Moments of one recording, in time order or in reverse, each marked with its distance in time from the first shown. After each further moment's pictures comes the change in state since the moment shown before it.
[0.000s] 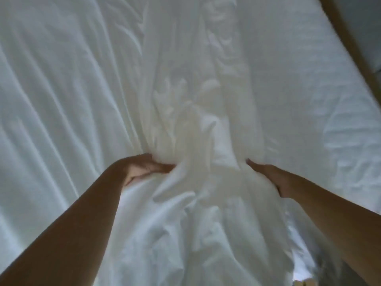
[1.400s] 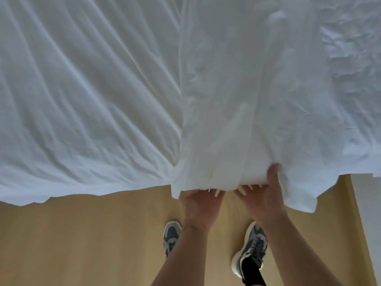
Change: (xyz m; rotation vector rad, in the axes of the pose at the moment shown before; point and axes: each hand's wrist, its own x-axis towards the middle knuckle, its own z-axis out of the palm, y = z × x) left_hand -0.126 -0.350 0.292 -1.772 0.003 0.293; right_hand -0.161 0.339 0.277 1.289 0.031 -0.044
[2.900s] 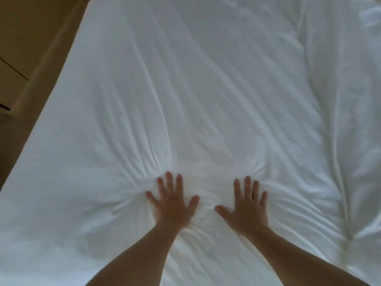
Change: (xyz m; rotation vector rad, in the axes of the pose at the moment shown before) left_hand 0.072 0.580 0.019 2.648 0.525 0.372; right_hand 0.089 0.332 0.384 -2.489 0.060 -0.713
